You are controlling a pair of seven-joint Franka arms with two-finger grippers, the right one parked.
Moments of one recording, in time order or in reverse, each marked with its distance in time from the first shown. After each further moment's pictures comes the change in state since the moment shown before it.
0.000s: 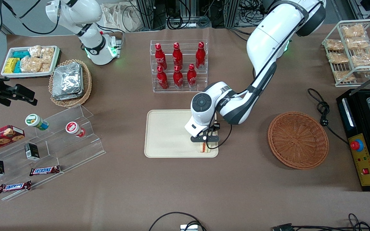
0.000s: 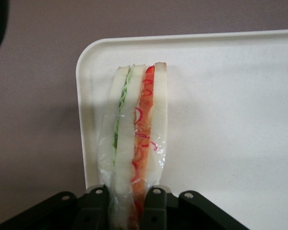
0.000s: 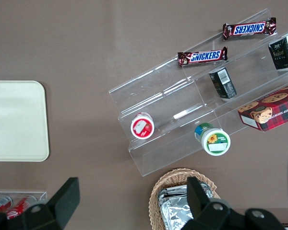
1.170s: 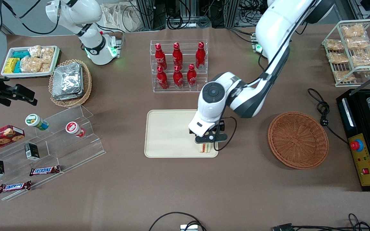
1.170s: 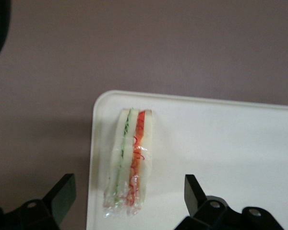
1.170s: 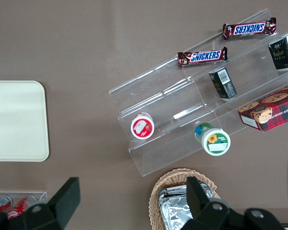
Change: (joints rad) arm 0.013 -0.187 0.059 0.000 -0.146 0.016 0.027
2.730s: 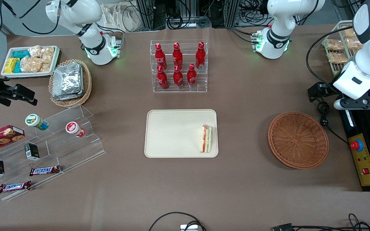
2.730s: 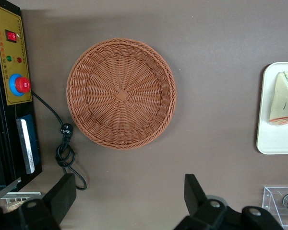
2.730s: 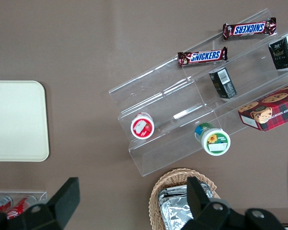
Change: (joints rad) arm 0.478 -0.588 0.111 -0.190 -0.178 -0.514 0.765
